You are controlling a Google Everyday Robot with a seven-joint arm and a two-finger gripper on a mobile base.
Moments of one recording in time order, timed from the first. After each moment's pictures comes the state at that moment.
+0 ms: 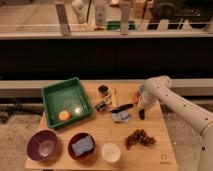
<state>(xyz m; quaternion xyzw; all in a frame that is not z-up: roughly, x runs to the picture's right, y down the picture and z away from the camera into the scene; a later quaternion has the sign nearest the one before) 0.237 0.124 0.892 -0.17 -0.25 -0.65 0.70</state>
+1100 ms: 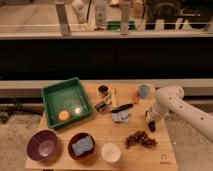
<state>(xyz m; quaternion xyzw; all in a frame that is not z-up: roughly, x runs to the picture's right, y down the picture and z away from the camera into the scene) 0.299 0.173 0.857 -0.20 -0.24 -0.64 0.70</state>
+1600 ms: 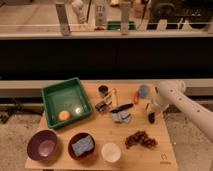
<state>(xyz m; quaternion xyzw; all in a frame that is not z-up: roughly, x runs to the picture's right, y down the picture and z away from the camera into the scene) 0.294 0.134 0.893 -0.18 -0.25 -0.62 0.72</state>
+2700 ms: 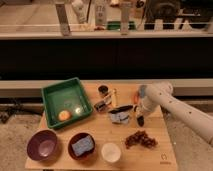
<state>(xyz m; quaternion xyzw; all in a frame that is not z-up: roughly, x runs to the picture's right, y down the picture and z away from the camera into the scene) 0.238 0.169 0.857 -0.16 -0.28 -0.67 0.67</state>
